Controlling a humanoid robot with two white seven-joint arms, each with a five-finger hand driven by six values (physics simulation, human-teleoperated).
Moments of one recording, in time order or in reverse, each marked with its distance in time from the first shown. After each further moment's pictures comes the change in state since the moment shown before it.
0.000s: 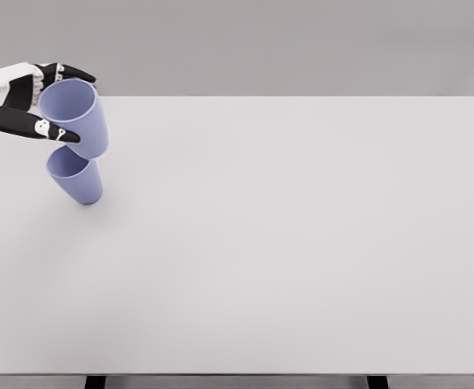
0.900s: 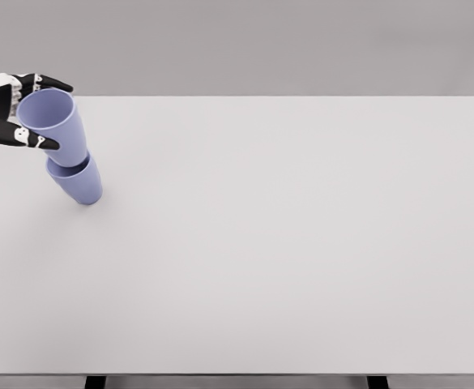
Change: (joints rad) left arm 0.040 0.053 0.003 0.034 0.018 0.000 0.001; right arm 0.000 0.000 0.000 0.000 0.000 0.000 0.000
